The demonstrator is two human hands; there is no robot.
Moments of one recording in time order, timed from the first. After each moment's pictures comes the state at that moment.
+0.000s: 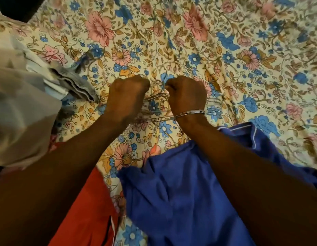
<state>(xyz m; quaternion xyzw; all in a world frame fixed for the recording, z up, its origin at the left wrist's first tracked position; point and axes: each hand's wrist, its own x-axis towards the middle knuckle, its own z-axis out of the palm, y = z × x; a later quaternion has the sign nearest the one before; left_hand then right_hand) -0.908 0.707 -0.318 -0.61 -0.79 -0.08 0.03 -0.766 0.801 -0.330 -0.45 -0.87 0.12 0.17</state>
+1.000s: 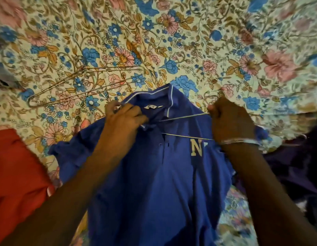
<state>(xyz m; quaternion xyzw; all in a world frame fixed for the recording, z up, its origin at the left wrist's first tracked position) -0.680 0.660 -0.325 -0.72 -0.68 -0.09 -0.06 -0.433 0.757 -0.250 -0.66 -0.72 0.20 0.01</state>
